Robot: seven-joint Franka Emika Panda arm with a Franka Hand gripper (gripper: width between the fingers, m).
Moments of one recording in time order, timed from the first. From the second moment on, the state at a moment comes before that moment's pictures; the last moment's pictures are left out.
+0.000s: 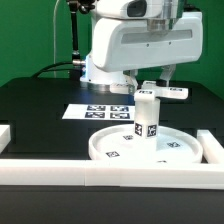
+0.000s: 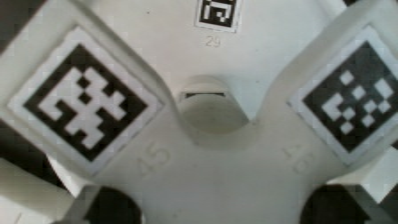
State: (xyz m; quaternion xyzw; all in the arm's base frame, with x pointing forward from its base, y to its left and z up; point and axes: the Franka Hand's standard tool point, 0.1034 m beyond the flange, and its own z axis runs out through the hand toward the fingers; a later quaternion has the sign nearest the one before) arm 0.559 0.035 0.109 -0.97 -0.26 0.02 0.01
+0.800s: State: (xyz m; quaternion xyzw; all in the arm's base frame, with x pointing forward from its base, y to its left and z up) arm 0.564 0.036 0.108 -0.99 0.11 0.00 0.03
